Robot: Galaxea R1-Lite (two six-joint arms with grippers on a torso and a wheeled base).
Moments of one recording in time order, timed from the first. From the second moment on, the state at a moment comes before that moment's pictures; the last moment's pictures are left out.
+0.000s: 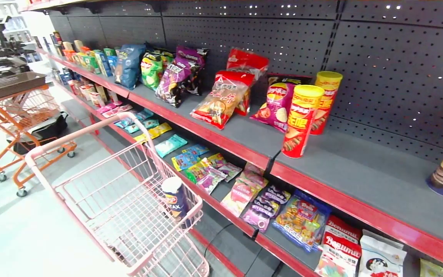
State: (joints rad) left arm 0.00 0.00 0.00 0.00 0.01 -0.01; right arm 0.00 0.00 0.00 0.00 -0.01 0.00
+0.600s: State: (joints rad) left arm 0.00 0.00 0.00 0.00 0.01 -0.01; right arm 0.00 0.00 0.00 0.00 -0.01 0.00
